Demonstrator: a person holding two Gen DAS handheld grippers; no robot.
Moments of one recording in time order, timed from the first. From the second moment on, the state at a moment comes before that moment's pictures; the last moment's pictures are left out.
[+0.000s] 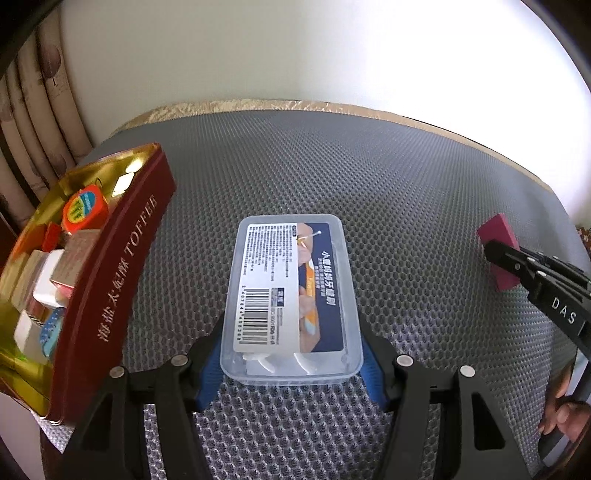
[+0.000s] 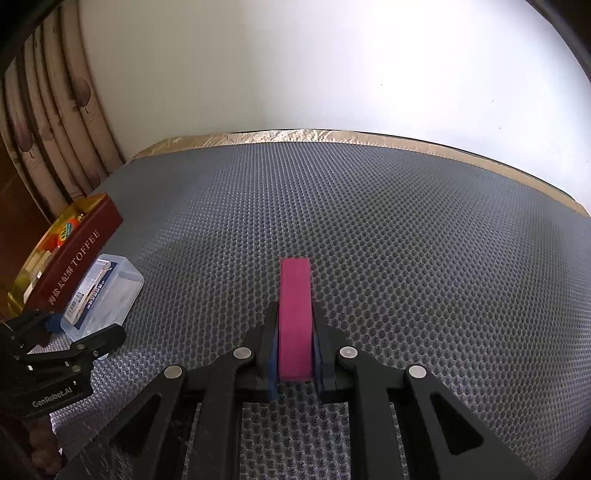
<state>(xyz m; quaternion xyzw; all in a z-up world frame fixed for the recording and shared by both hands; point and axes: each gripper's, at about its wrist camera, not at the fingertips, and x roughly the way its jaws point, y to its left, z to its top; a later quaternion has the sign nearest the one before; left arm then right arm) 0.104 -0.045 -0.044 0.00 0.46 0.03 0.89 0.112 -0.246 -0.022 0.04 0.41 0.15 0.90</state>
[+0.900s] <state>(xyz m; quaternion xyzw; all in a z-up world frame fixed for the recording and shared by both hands) 0.053 0.007 0.096 -0.04 0.38 0.05 0.92 0.120 -0.231 -0.022 0.03 0.43 0.15 0.89</state>
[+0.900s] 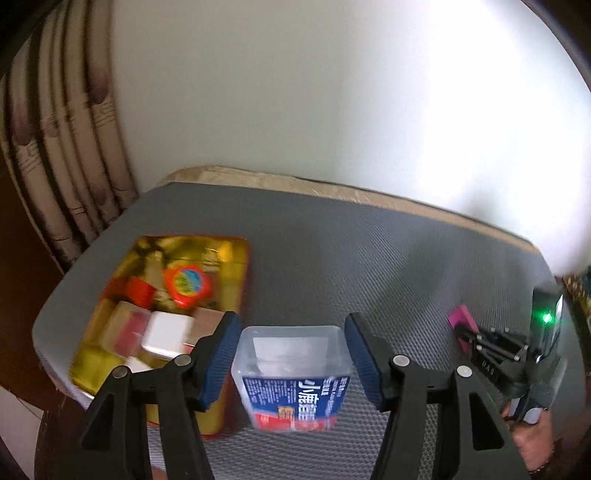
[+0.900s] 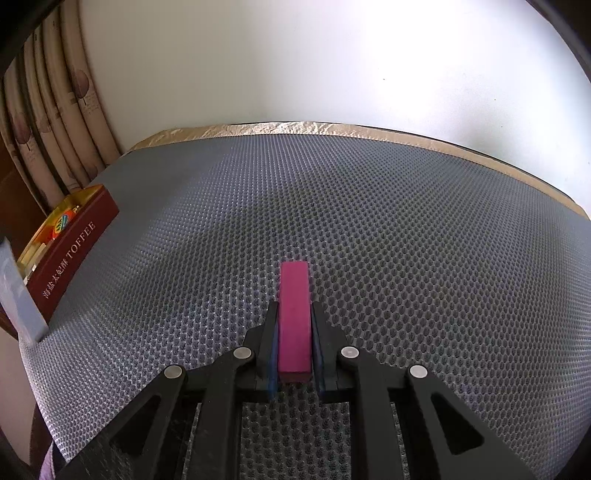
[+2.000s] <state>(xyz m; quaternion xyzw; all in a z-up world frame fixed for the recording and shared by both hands) 0.131 0.001 0.021 -0.31 0.59 -0.01 0.75 0.121 -0.232 -0.025 0.04 0.43 0.17 0.89</state>
